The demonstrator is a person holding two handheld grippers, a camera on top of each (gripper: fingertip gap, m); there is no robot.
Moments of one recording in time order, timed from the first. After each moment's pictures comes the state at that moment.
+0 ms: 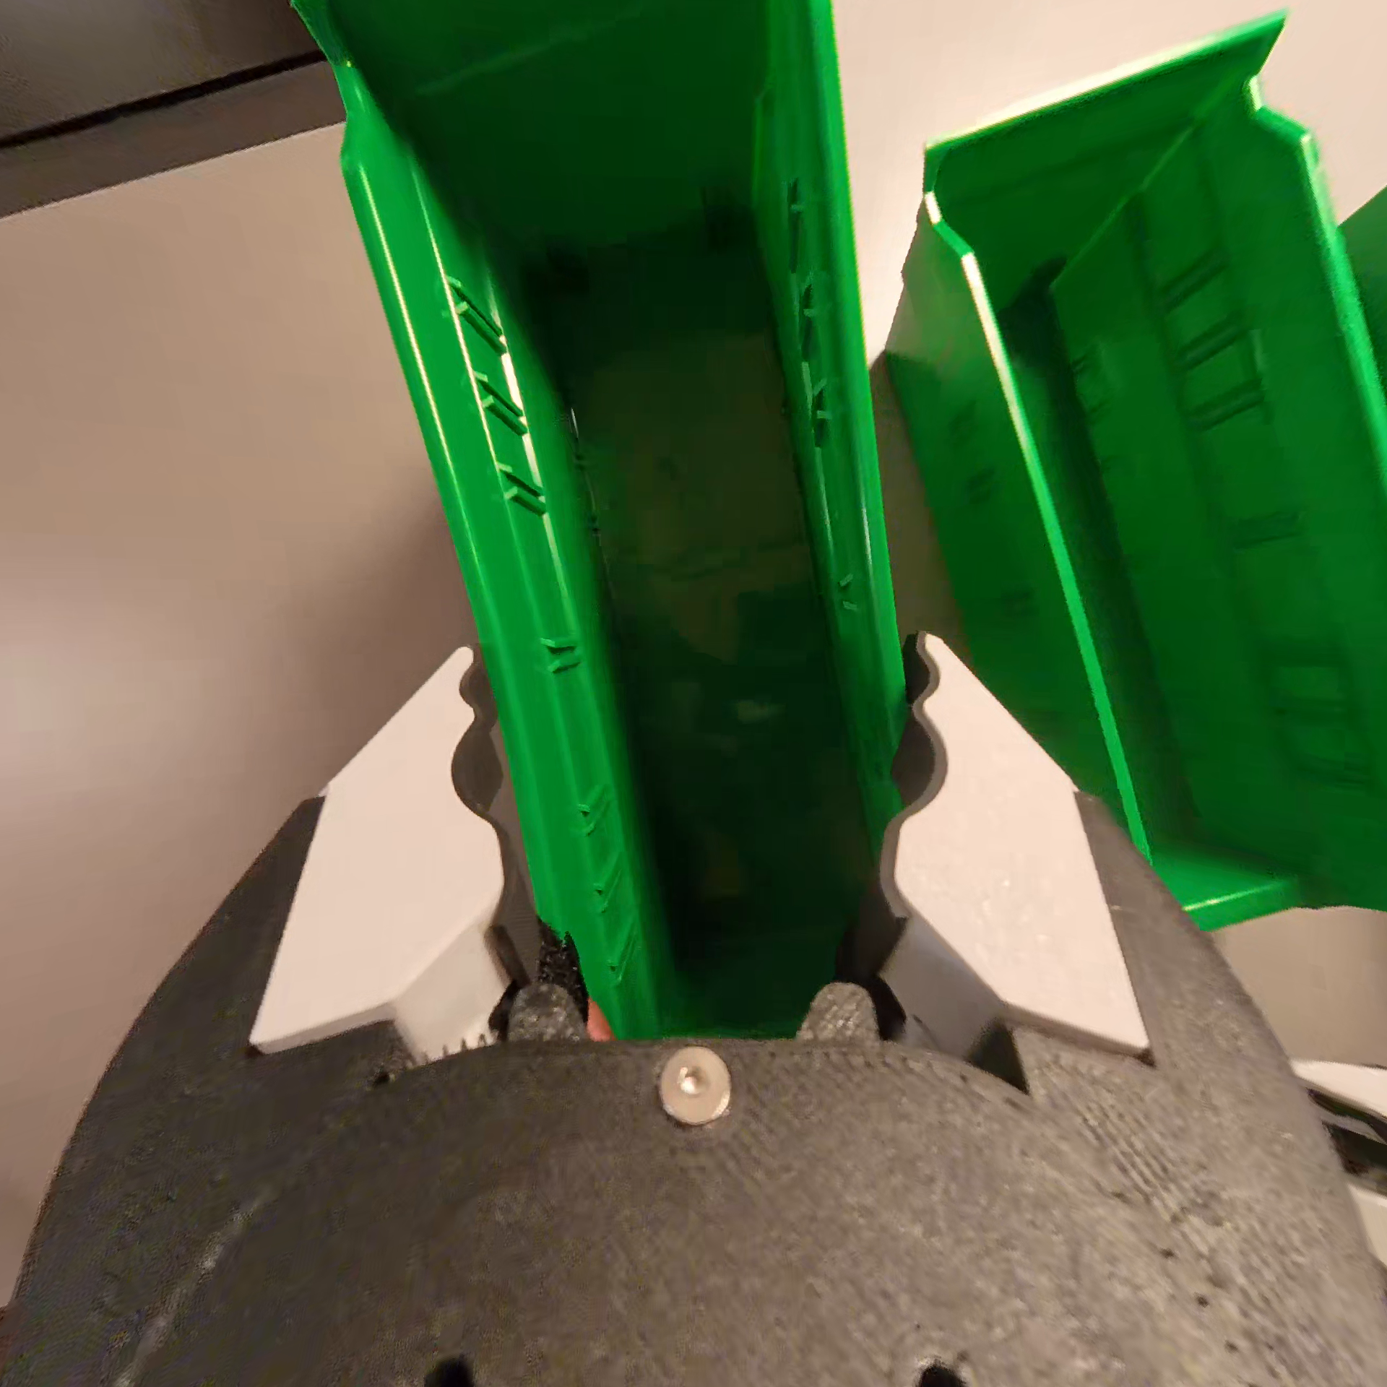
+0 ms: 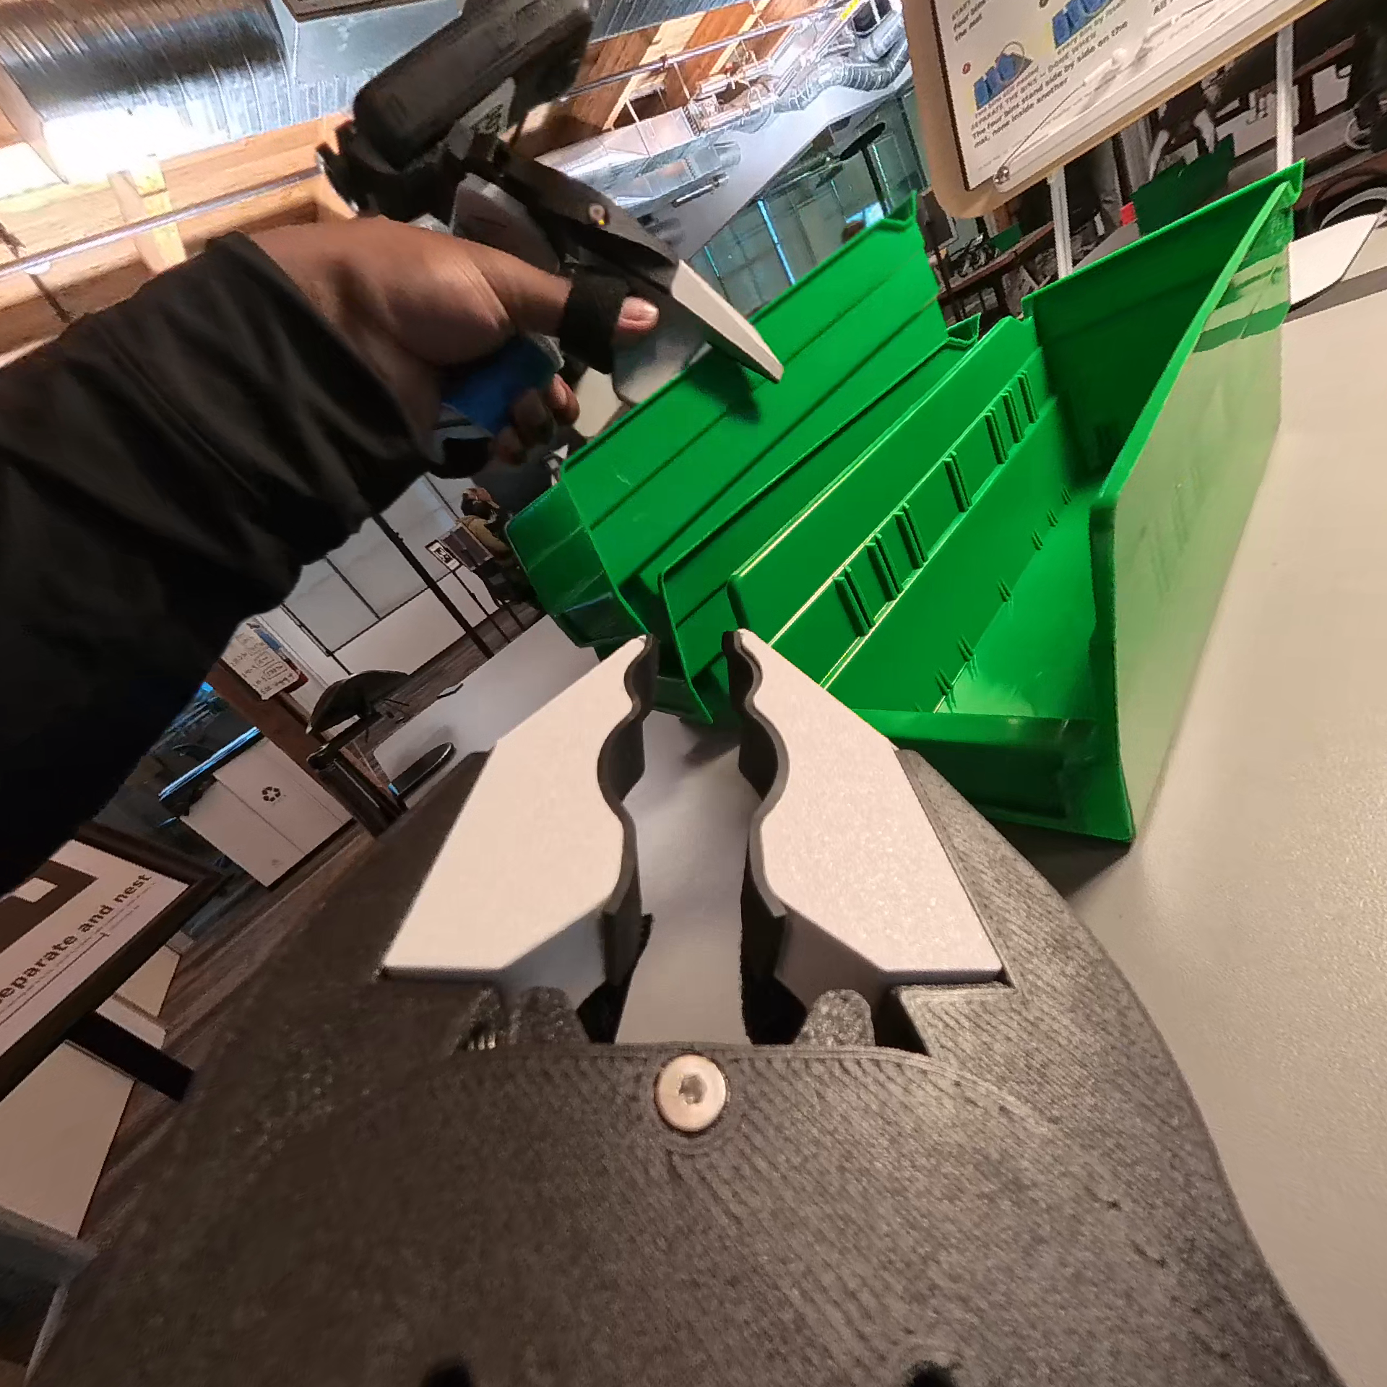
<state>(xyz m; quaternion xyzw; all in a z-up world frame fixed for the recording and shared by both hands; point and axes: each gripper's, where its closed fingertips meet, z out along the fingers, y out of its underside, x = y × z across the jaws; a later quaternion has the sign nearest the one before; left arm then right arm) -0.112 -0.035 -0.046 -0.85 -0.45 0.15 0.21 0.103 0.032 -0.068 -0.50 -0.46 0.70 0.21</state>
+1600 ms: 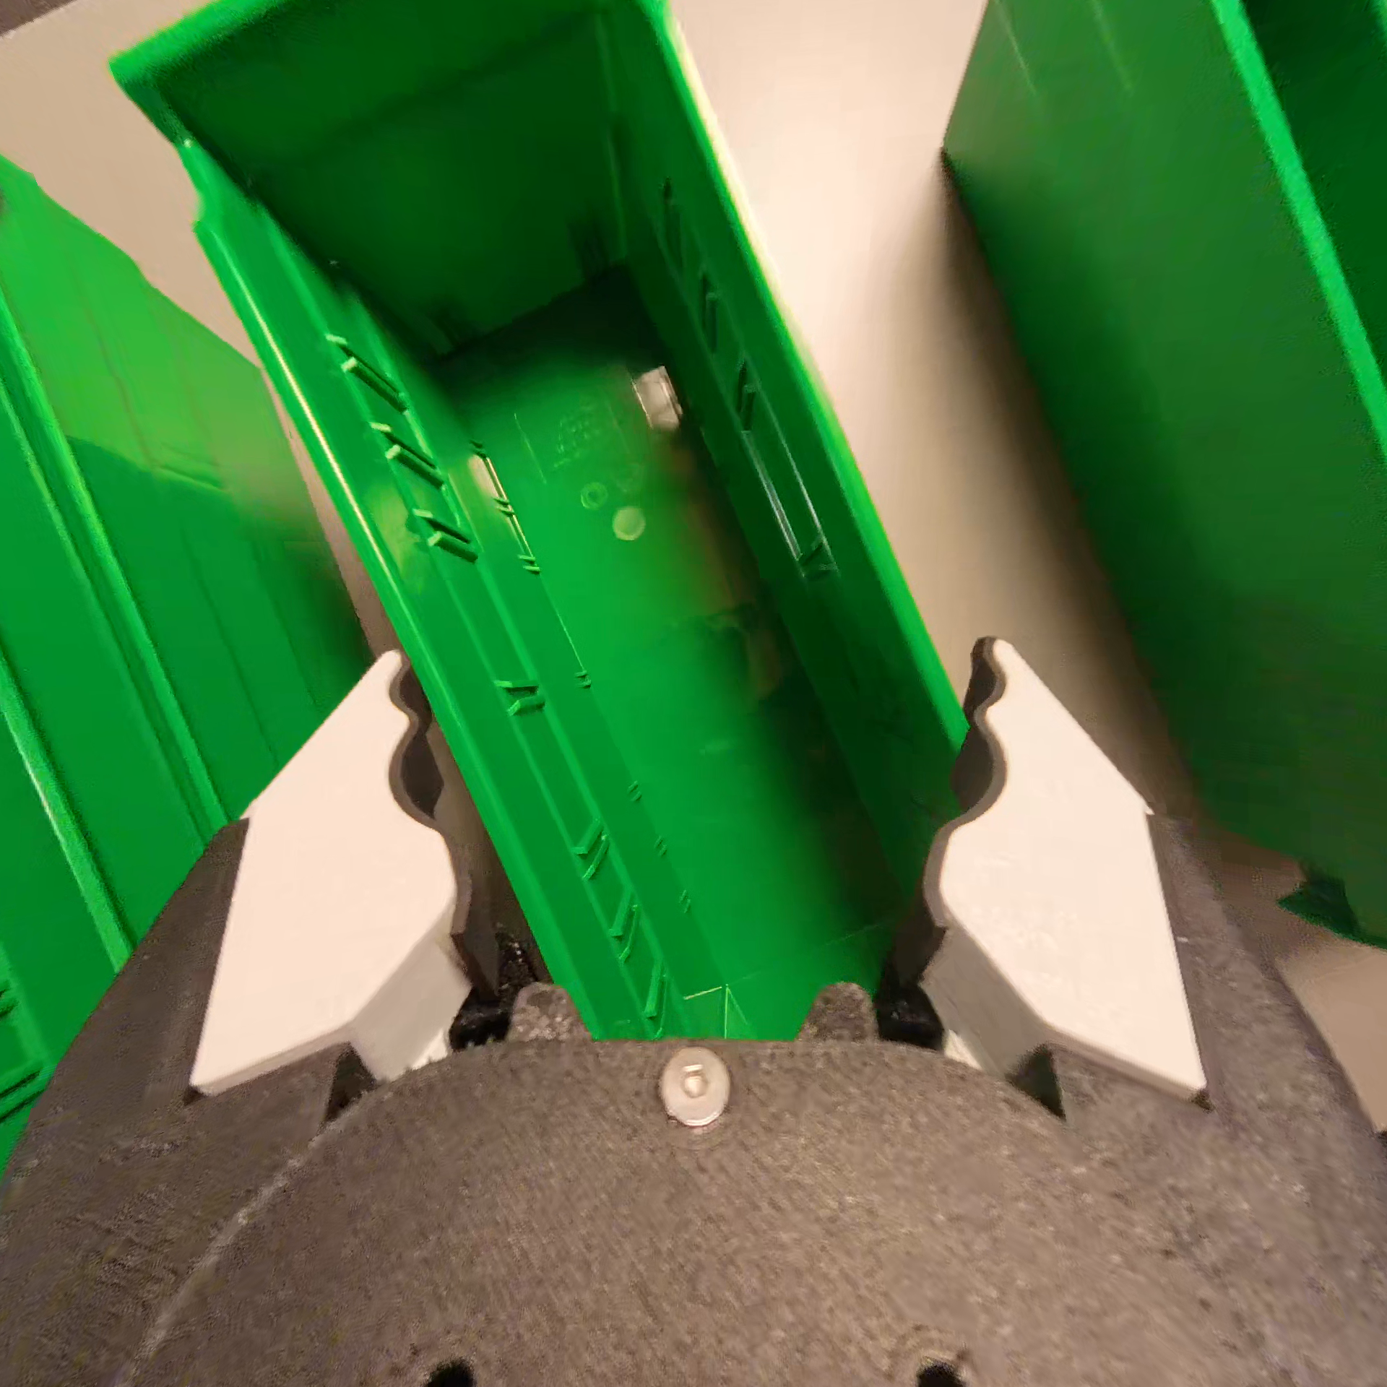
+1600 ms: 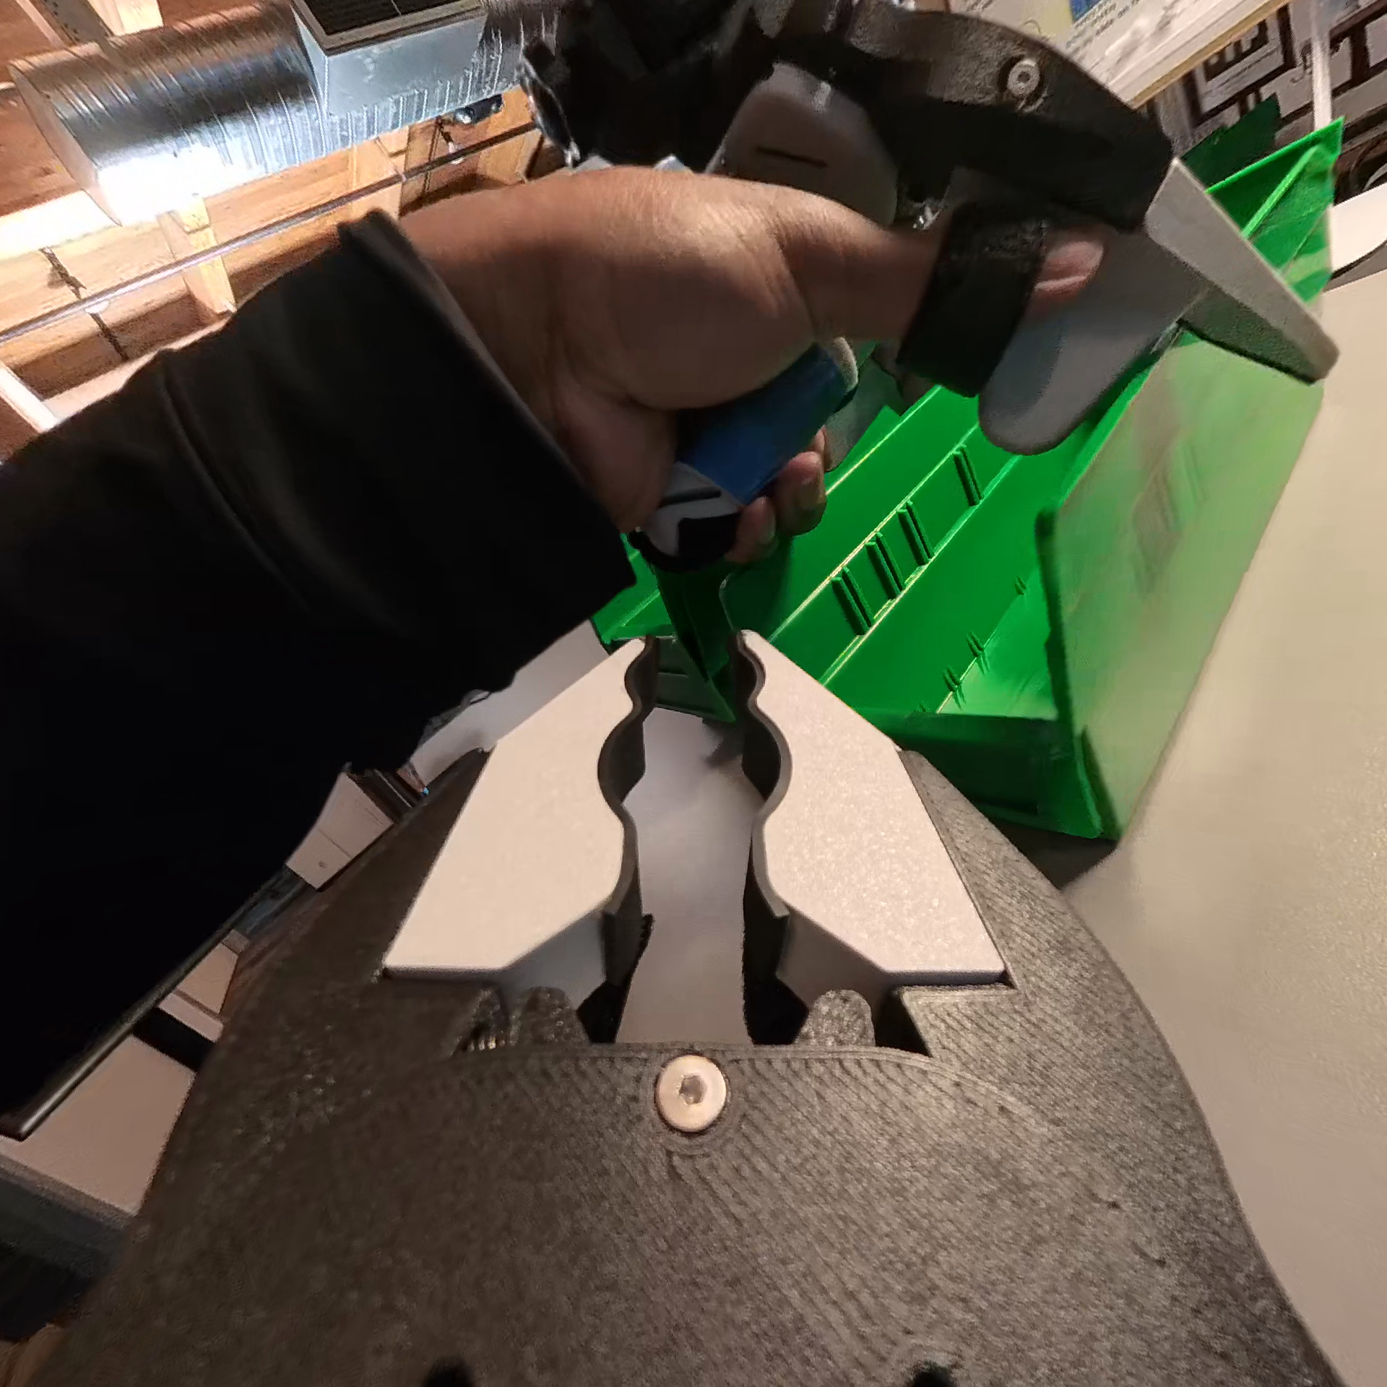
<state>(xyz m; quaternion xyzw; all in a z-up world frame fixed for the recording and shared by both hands) -0.039 0.116 -0.111 -0.89 -0.38 0.12 0.22 0.105 0.034 -0.066 -0.50 -0.45 0.72 0.19</state>
